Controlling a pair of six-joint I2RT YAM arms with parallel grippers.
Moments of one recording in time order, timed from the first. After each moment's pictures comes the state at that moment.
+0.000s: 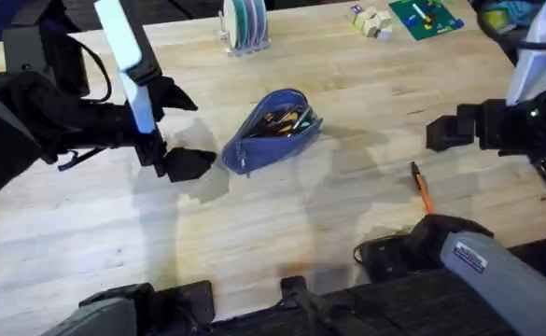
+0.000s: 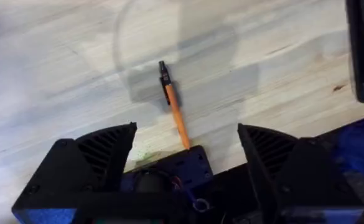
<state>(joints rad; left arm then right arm) -0.01 1.35 0.90 -0.71 0.79 1.18 -0.40 0.92 1.02 -1.38 0.15 -0.05</state>
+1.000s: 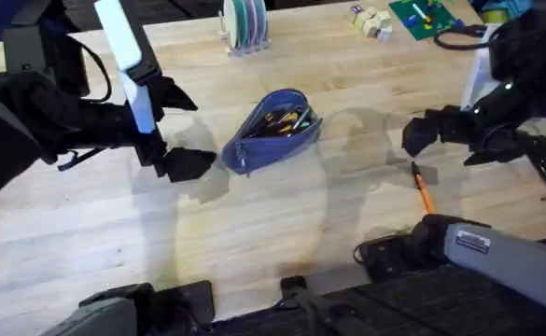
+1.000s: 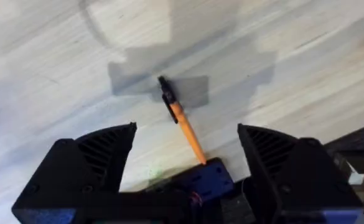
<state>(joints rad) -0.01 1.35 0.90 -0.71 0.79 1.18 -0.40 1.18 0.88 -1.18 0.15 0.08</state>
